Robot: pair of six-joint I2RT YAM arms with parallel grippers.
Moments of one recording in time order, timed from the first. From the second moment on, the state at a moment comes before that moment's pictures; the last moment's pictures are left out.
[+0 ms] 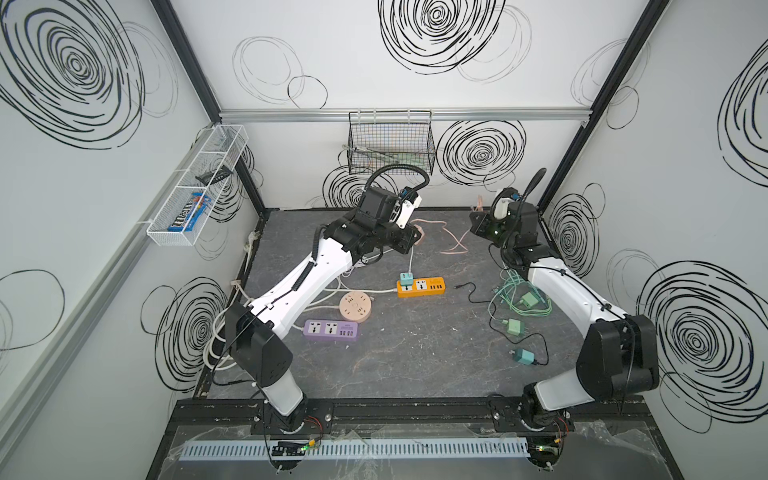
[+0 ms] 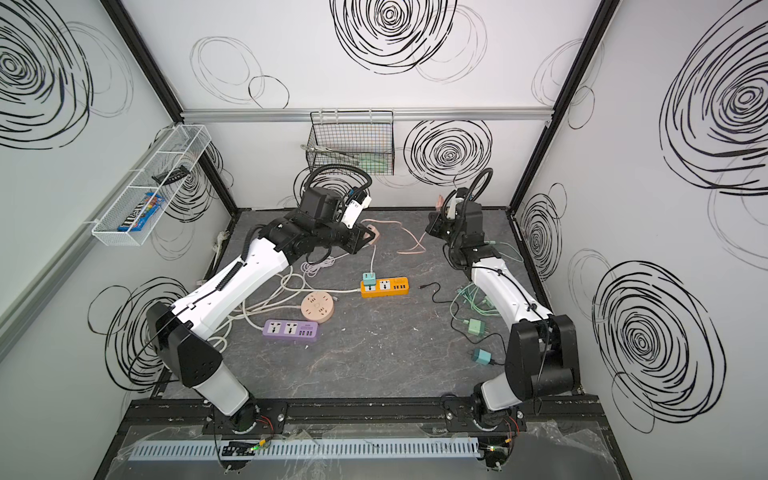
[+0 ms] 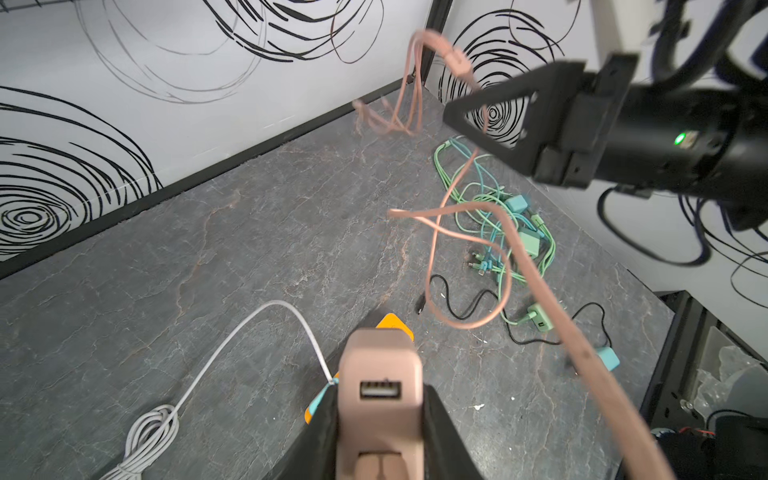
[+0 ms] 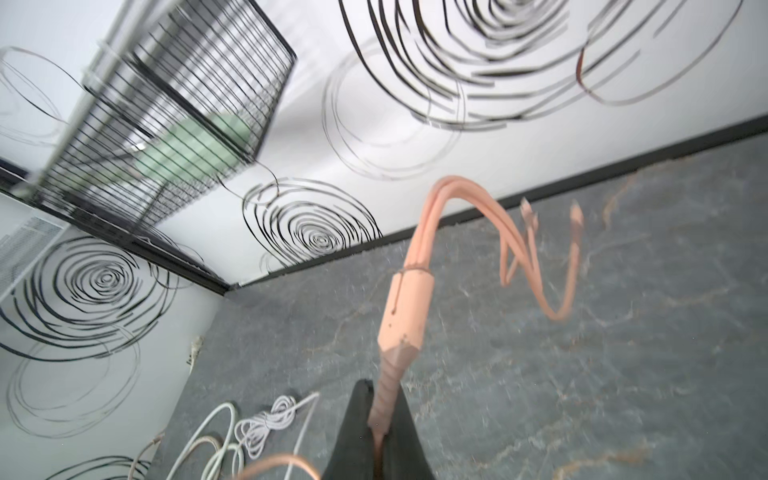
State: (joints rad) left arm -0.59 1.68 1.71 -0.66 0.22 -0.07; right arm 0.18 1.49 1.17 0.05 -0.17 0.55
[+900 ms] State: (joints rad) left arm -0.66 2.02 1.81 -0.75 0.31 0.47; right arm 0.04 2.16 1.85 -0.04 -0.20 0.31
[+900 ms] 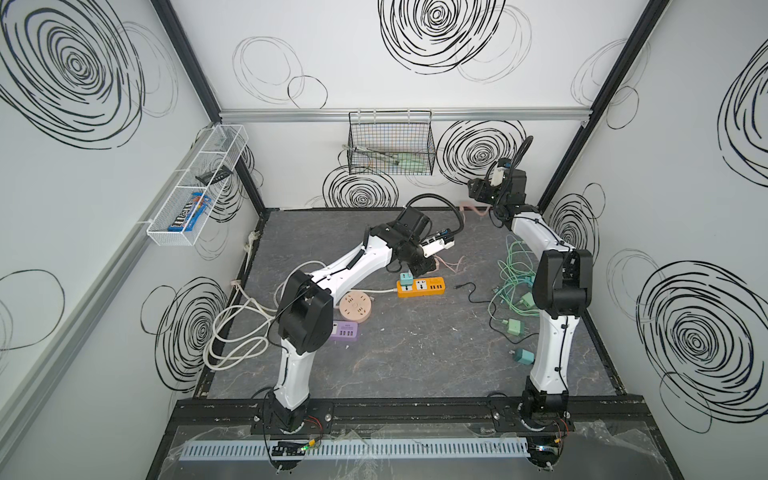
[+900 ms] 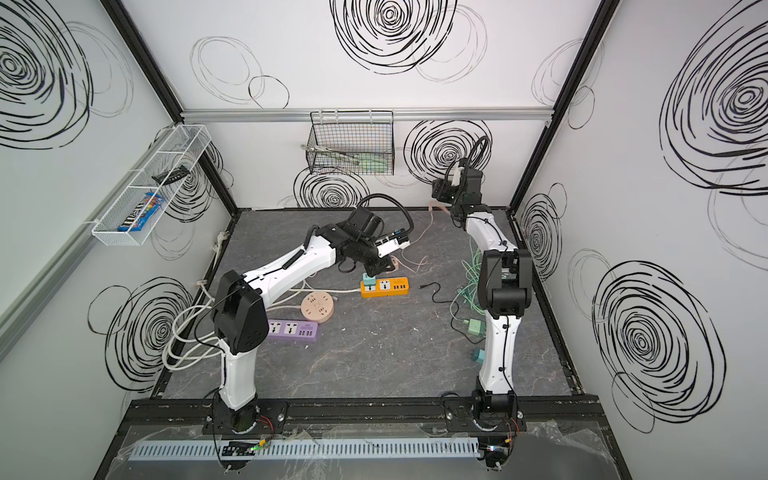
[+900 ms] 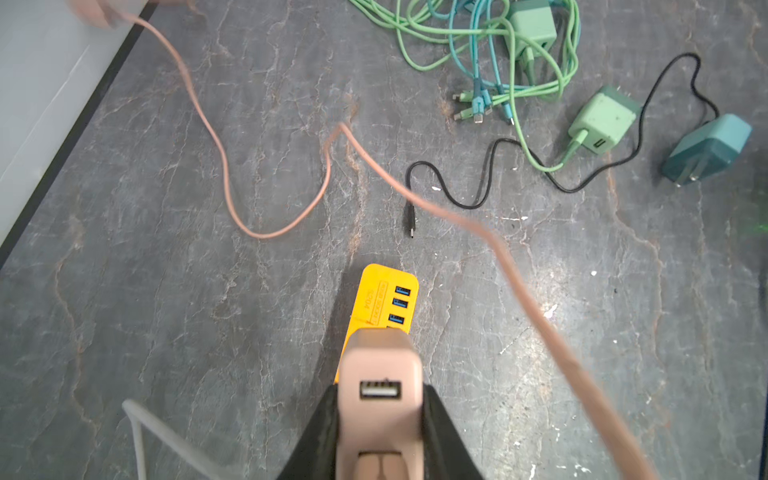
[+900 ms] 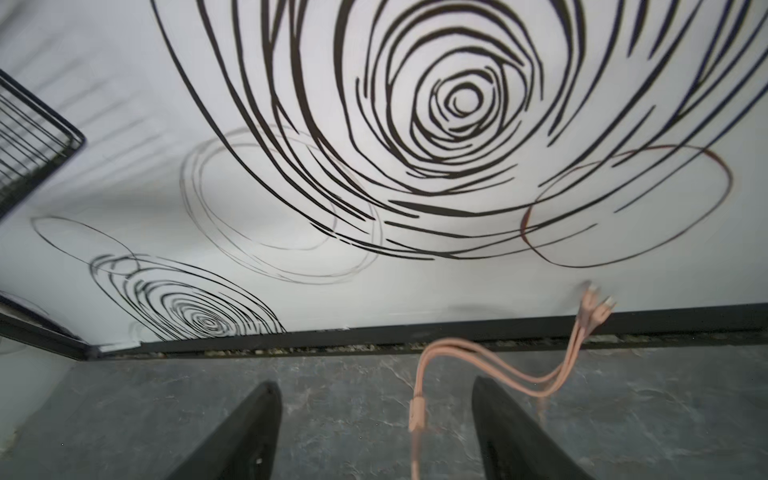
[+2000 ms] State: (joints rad) left arm -0.62 2.24 1.99 -0.95 0.33 0.80; right arm -0.06 1.26 0.92 -0.08 -0.35 0.33
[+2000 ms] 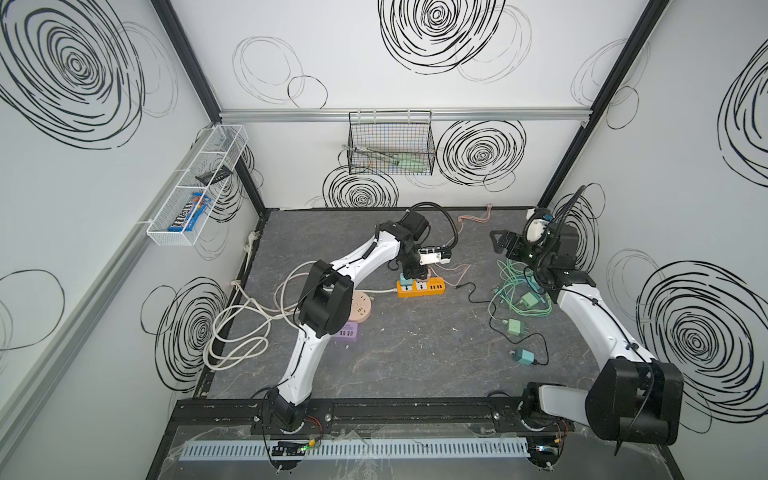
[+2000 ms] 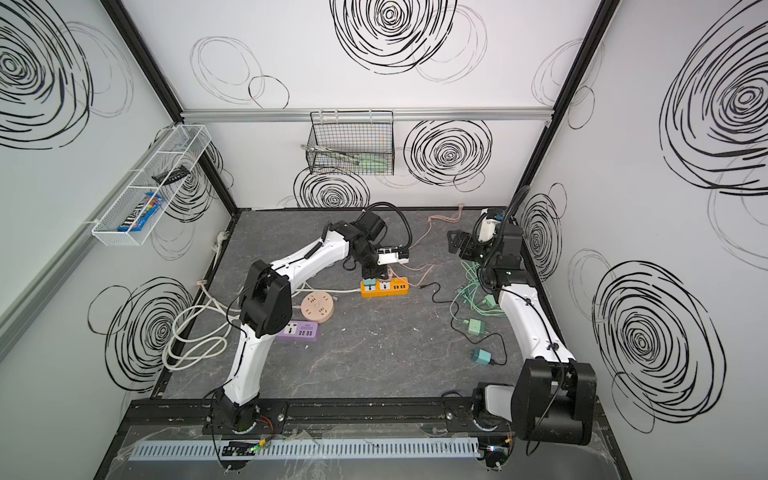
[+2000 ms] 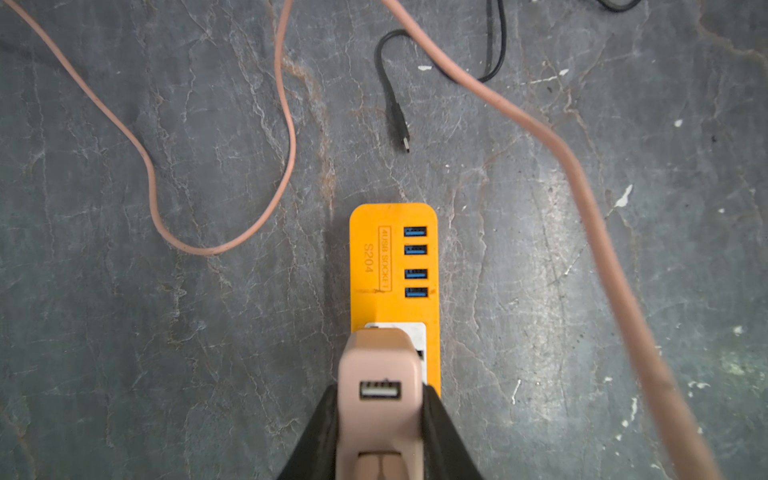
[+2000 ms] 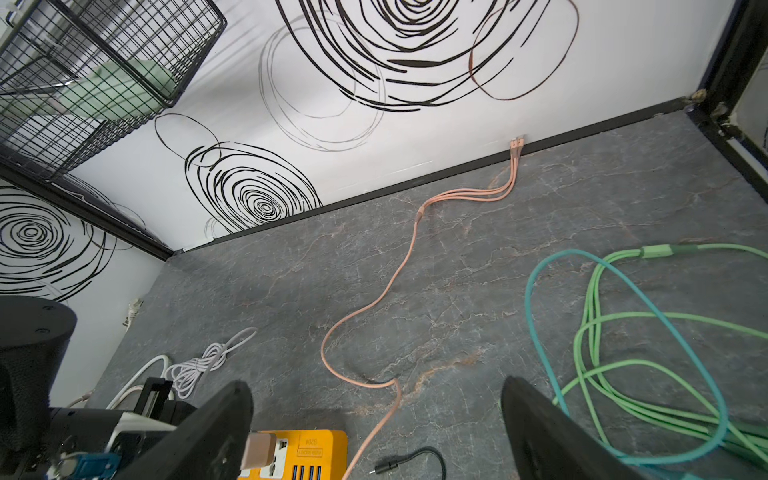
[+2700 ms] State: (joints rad) left arm -0.59 2.25 1.97 -0.90 0.35 0.79; right arm -0.06 1.26 0.90 -0.08 -0.36 0.32
